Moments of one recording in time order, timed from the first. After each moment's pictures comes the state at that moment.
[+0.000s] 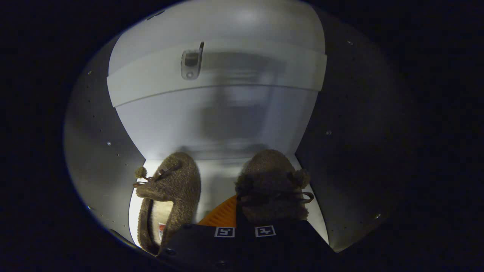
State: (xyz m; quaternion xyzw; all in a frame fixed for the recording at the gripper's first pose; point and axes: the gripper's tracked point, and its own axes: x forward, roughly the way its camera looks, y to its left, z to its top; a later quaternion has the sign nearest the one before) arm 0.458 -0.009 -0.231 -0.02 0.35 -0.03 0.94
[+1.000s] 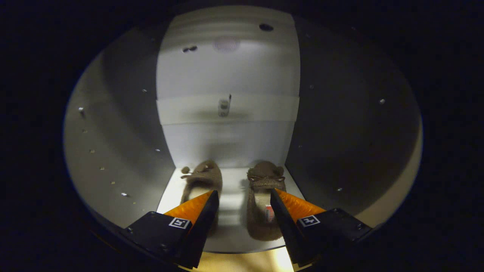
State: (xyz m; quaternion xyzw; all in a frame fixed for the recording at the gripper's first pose) arm 0.342 0.023 -0.116 -0.03 0.19 0.00 0.98
